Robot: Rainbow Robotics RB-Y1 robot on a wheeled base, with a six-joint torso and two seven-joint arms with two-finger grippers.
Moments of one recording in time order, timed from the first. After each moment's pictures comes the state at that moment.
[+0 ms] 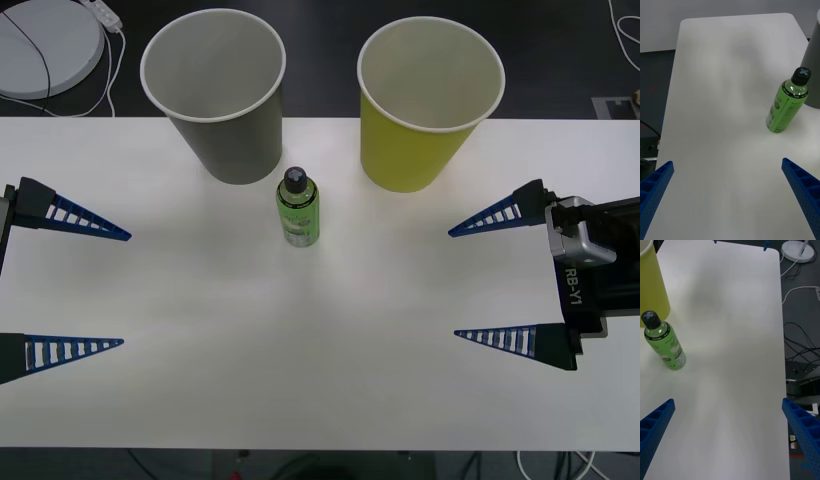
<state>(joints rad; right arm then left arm) -0.08 -0.69 -0.28 -2.24 1.55 -1.57 -0.50 0.17 1.15 0.40 -2.22 -1.21 -1.32 0.45</state>
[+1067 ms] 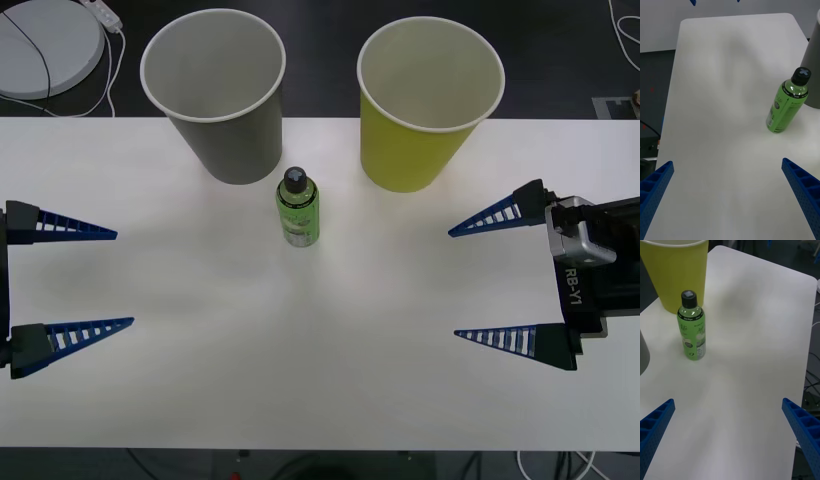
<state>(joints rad) -0.08 -0.69 -0.28 -2.24 1.55 -1.57 -0.50 0.36 1.16 0.34 -2.13 -1.13 -1.03 0.37</state>
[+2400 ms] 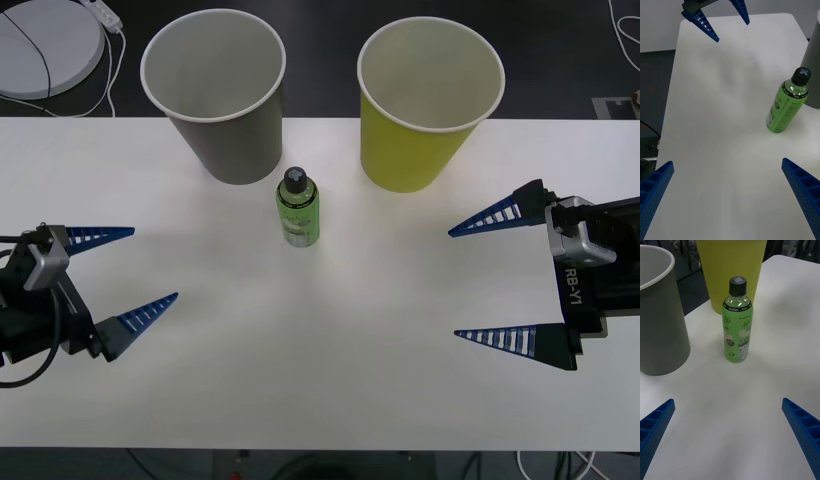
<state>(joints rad) -0.08 -0.69 -0.28 -2.24 1.55 -1.57 -0.50 0.40 1.01 0.07 -2.12 -1.27 -0.56 0.22</state>
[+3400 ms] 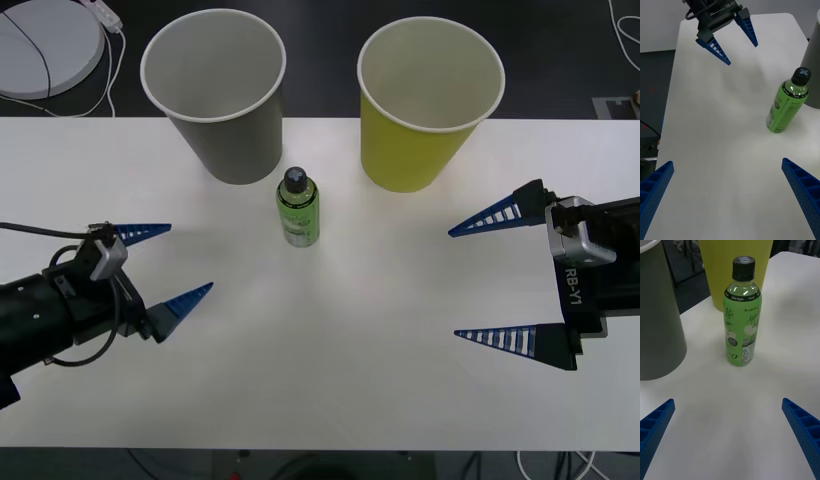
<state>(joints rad) -0.08 -0.69 -0.28 -2.24 1.55 -1.57 -0.50 0.20 0.91 -0.14 -1.96 -1.37 -0.50 0.21</state>
